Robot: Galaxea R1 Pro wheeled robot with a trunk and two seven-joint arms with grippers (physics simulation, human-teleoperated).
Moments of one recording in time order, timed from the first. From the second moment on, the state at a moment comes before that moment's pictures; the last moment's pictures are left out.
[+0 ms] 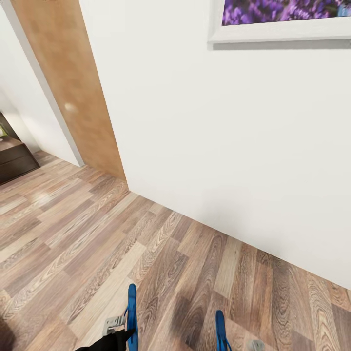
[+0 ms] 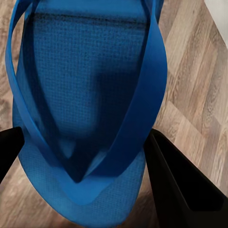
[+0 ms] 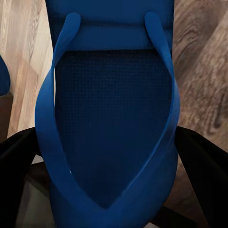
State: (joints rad) left arm -0.34 0.07 0.11 -0.37 0.21 0.05 -0.71; right arm -0.33 -0.16 -0.14 -0.24 -0.08 0.04 0.92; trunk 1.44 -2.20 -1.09
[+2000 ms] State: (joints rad) left arm -0.34 0.07 0.11 -0.37 0.21 0.05 -0.71; right arm -0.33 -0.20 -0.14 -0.23 -0.08 0.04 0.92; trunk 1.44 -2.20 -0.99
